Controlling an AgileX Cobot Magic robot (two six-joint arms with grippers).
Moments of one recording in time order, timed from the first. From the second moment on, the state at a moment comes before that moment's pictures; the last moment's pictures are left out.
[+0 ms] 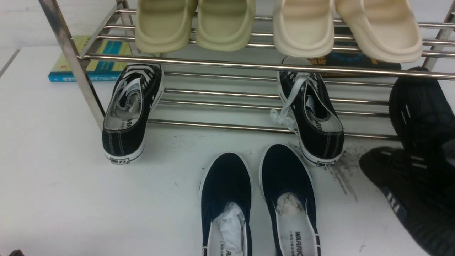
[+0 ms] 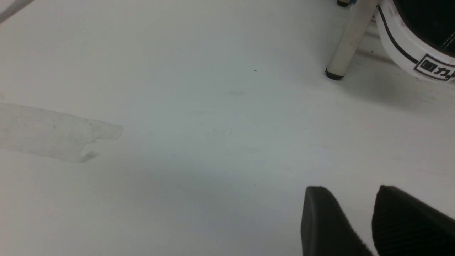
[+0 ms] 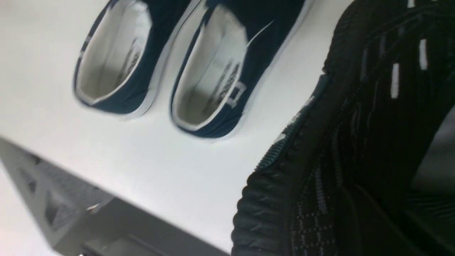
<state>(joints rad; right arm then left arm) 0.35 0.95 -1.06 0.29 1.26 -0.03 0.01 -0.01 0.01 0.15 0.40 -0.34</state>
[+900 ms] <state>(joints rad) 0.35 1.20 -0.97 0.38 1.13 -0.19 0.01 -0.01 0.01 0.15 0.40 -0.34</state>
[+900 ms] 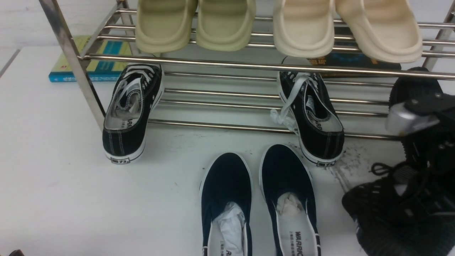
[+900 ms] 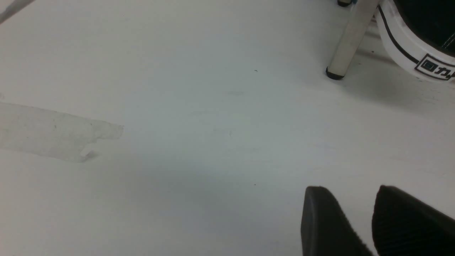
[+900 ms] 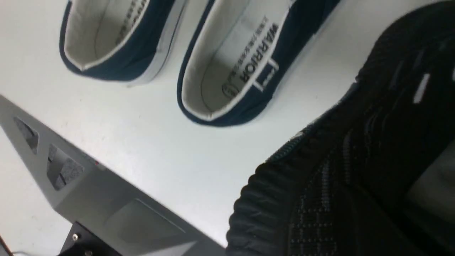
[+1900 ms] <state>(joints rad) 0.69 1.49 -0.97 0.22 1.18 -0.12 0.01 -0.01 0.01 0.15 0.40 -0.34</state>
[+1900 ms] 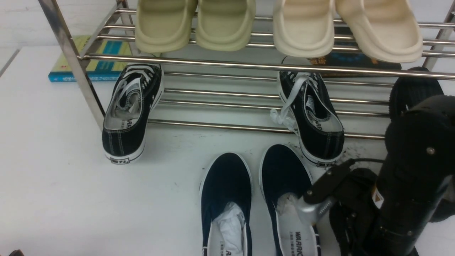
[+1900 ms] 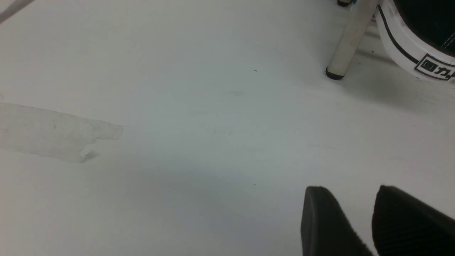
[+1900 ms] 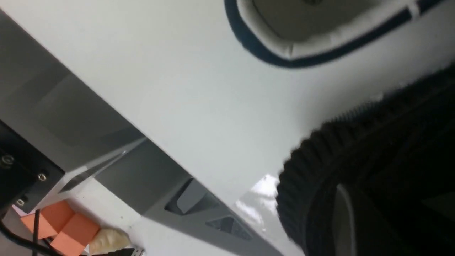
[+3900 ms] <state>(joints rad) 0.28 1.38 -0.92 -0.32 0.81 0.66 0.01 -0.01 0.01 0.15 0.40 -0.34</state>
